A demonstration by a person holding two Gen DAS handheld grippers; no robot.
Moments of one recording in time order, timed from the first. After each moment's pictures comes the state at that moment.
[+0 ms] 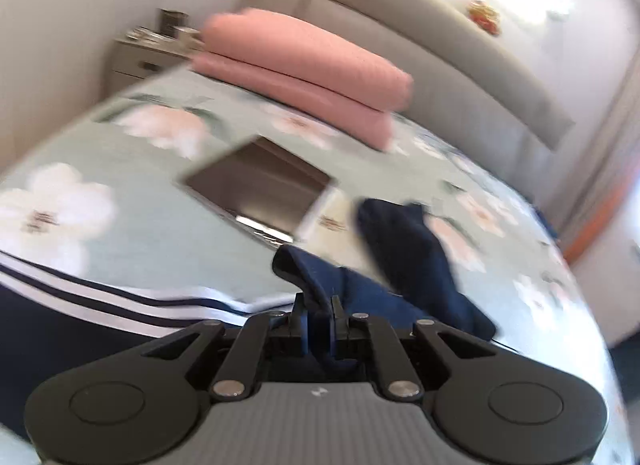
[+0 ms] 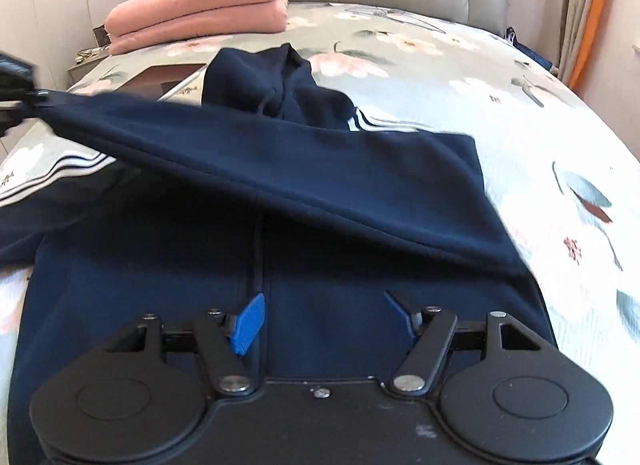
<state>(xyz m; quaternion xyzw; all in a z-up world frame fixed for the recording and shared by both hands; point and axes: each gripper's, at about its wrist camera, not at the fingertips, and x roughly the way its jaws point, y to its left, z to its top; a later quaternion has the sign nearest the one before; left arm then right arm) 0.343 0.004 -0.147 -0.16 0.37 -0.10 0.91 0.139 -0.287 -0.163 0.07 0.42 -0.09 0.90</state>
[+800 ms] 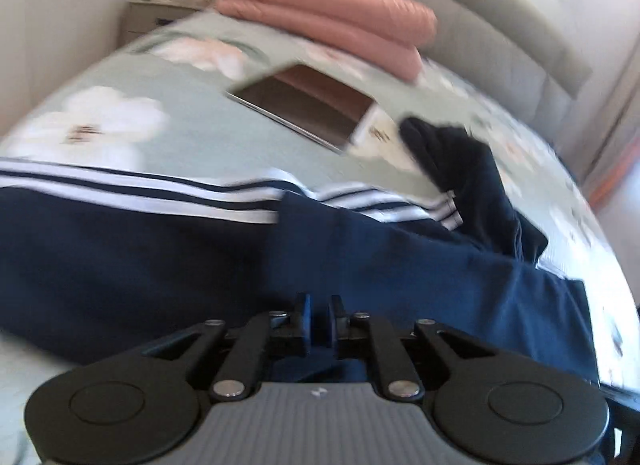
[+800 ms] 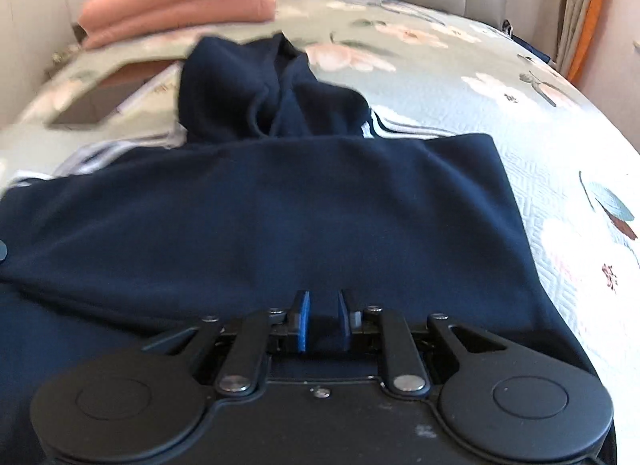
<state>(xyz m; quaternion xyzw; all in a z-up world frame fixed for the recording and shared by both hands) 0.287 0.040 -0.203 -0.13 0.43 -0.10 0.89 0.191 -0.286 -0.187 0.08 0.43 -0.10 0.90</state>
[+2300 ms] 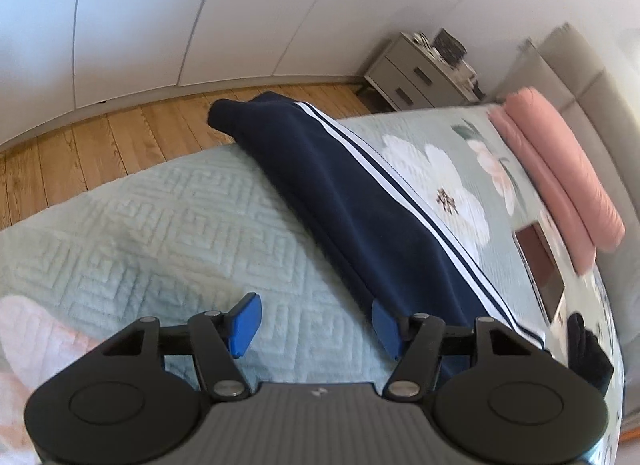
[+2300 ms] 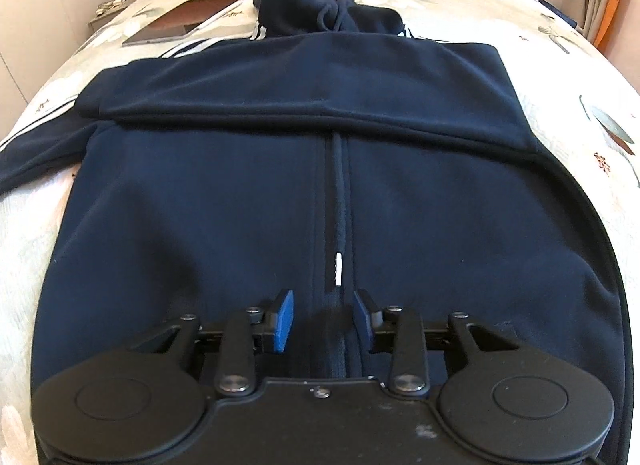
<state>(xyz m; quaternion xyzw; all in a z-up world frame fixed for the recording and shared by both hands) 0.220 0.280 -0.232 -0.36 0.38 0.18 0.83 0.079 -0.235 -0.197 0.07 0.50 -0.05 0.86</state>
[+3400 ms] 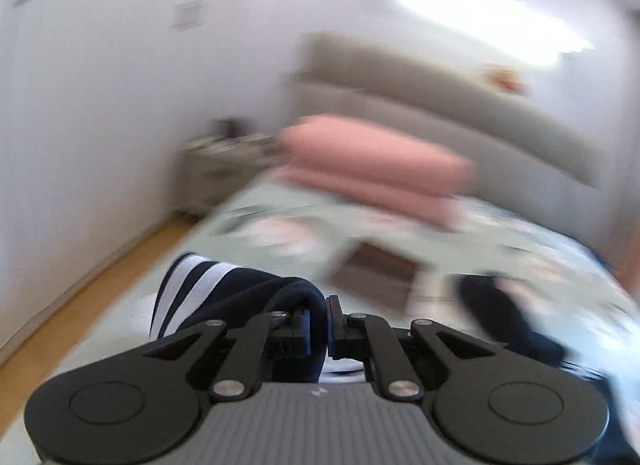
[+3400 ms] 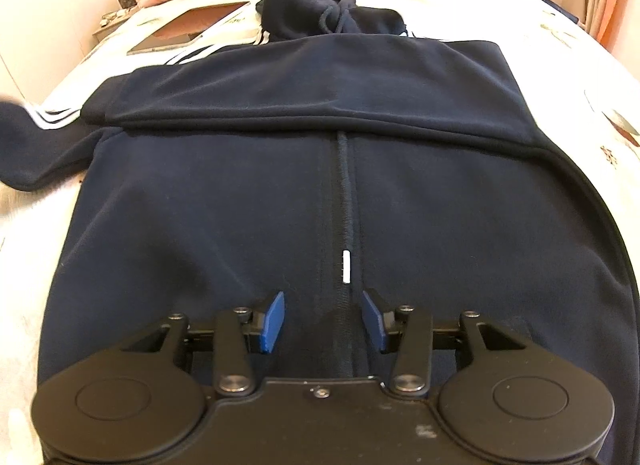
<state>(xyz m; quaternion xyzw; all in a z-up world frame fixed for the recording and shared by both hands) 0.267 0.099 -0.097 -0.08 0.23 -0.06 0.97 0.071 -0.245 -0.191 0.10 0.48 -0.05 0.87</state>
